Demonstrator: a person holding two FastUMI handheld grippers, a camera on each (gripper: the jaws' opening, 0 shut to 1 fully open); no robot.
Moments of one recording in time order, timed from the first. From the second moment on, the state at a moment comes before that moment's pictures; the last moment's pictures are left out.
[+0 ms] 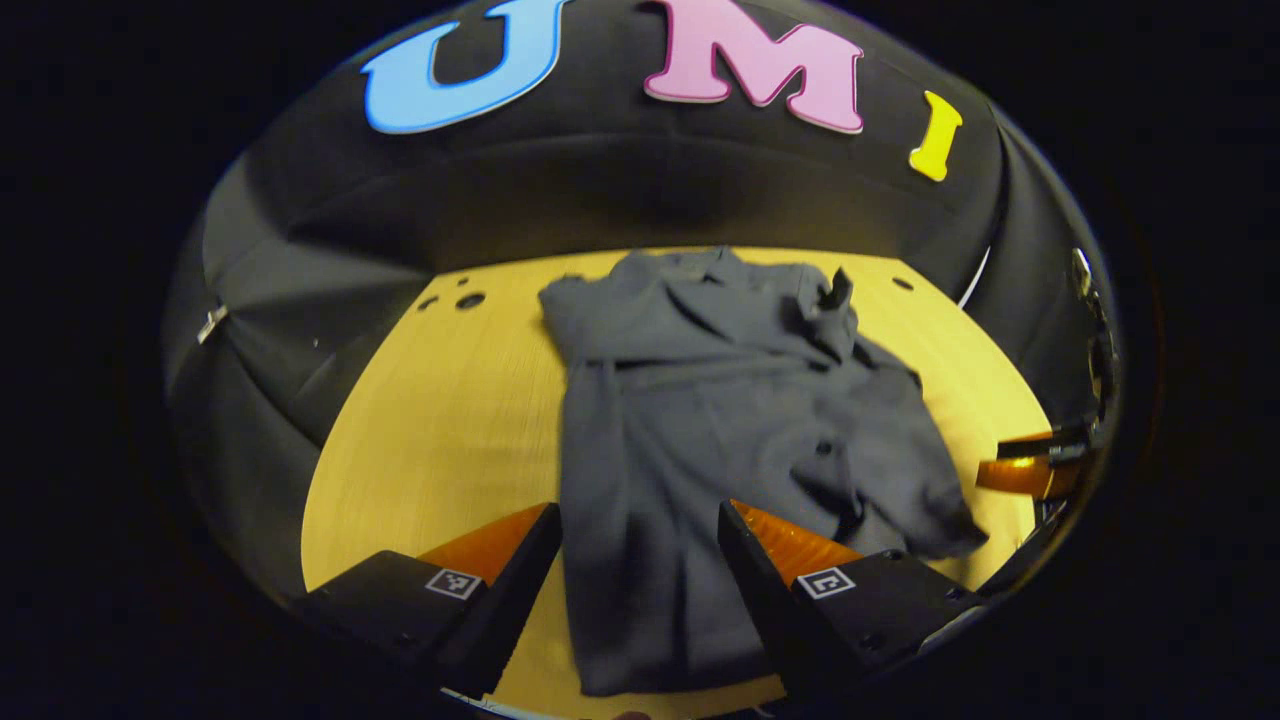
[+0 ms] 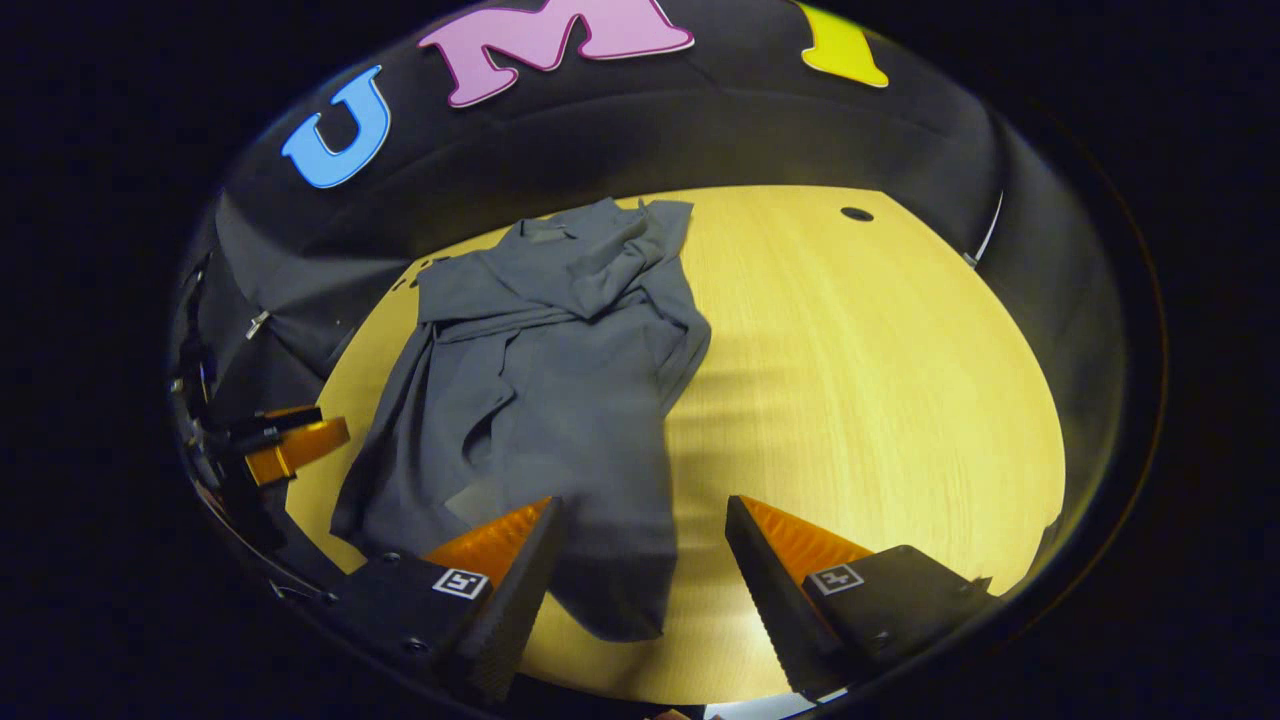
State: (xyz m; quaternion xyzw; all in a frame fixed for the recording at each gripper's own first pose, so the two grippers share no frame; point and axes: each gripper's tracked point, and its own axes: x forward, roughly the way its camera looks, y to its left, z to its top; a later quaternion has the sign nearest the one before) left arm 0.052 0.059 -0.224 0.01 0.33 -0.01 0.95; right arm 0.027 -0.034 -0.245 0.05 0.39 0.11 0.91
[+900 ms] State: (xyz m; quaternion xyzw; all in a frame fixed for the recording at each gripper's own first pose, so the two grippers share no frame) left arm -0.005 0.059 -0.307 -0.01 0.41 -0.02 0.91; right arm 0.002 -0.018 -0.309 -0.02 0.45 0.08 0.89
